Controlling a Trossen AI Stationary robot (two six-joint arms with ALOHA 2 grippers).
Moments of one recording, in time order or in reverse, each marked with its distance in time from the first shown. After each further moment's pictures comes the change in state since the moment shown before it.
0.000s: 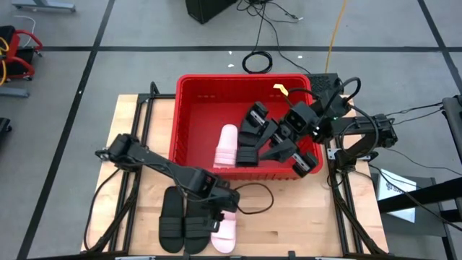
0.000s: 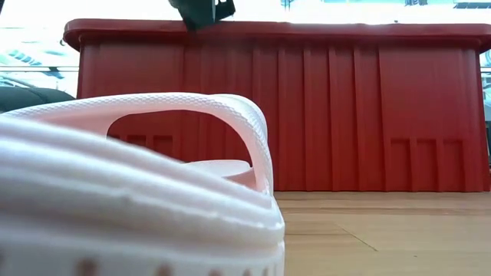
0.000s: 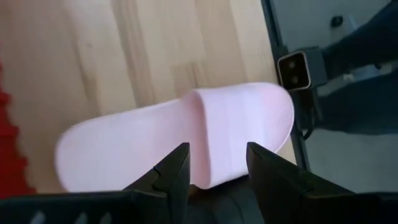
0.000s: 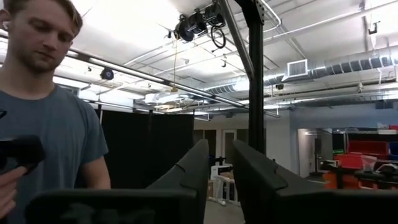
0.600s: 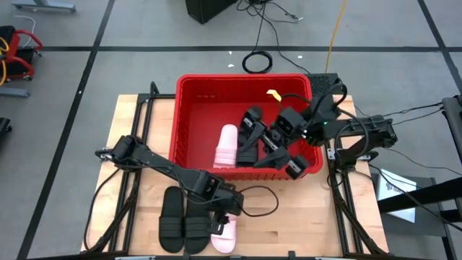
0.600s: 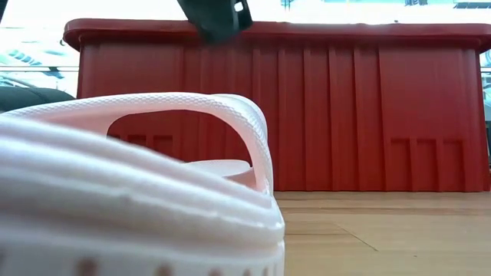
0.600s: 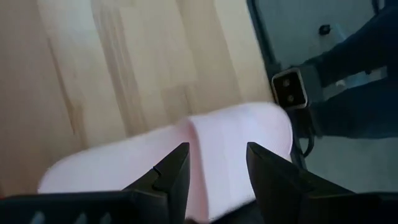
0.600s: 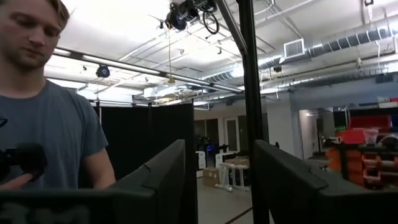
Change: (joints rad) left arm 0.002 0.045 -0.006 0.101 0.027 0.031; right arm 0.000 0.001 -0.079 0.024 0.010 0.055
